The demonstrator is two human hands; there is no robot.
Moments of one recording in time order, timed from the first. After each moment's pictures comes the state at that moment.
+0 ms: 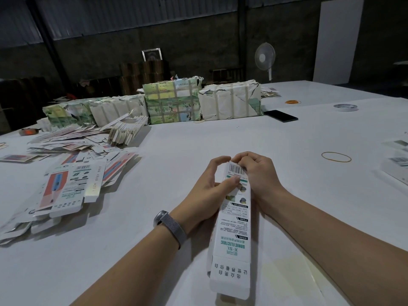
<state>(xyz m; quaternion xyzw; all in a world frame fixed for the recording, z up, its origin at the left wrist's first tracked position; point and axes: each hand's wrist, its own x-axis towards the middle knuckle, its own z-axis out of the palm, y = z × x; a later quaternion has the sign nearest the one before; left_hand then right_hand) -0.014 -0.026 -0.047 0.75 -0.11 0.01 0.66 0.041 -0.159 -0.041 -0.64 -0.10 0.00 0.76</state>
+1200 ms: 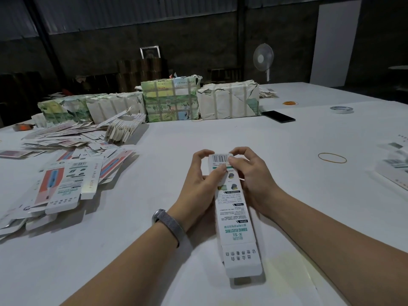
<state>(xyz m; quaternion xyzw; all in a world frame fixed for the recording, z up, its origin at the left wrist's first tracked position) -0.014 -0.025 -0.048 0.68 -0.07 0.11 0.72 0.037 -0.158 -0.044 -0.59 -0.15 0.08 0.79</state>
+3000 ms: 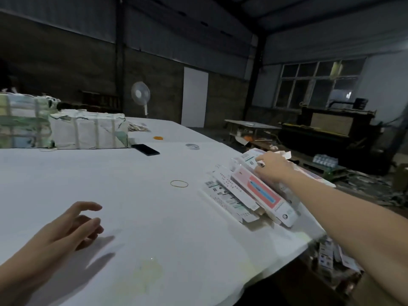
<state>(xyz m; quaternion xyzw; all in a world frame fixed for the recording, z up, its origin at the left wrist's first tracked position) -0.030 -0.035 -0.072 0.79 -0.21 0.09 0.58 0.017 -0.543 0.072 -0.98 0.15 -0.15 0.01</state>
